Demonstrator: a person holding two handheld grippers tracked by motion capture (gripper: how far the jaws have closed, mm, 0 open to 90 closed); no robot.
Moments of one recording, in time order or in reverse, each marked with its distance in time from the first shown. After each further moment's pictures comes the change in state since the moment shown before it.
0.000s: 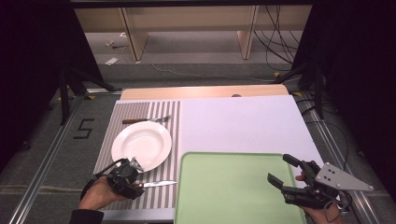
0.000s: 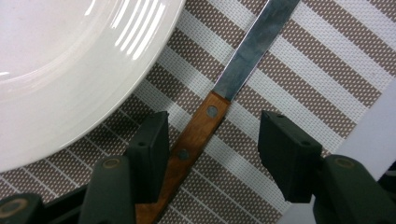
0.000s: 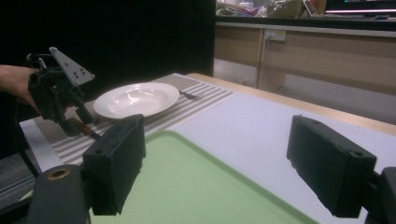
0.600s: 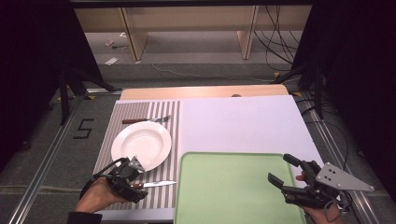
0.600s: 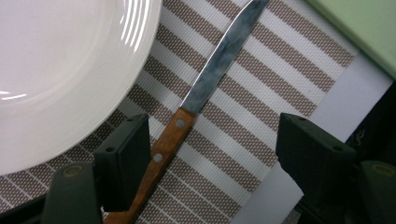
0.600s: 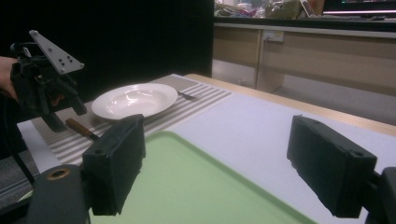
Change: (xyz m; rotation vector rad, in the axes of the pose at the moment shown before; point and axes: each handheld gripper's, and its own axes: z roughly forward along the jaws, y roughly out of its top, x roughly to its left) left arm -0.016 0.005 -0.025 -0.035 -0.030 -0.012; right arm -0.001 0.000 -0.001 -0.008 -0.007 -0.001
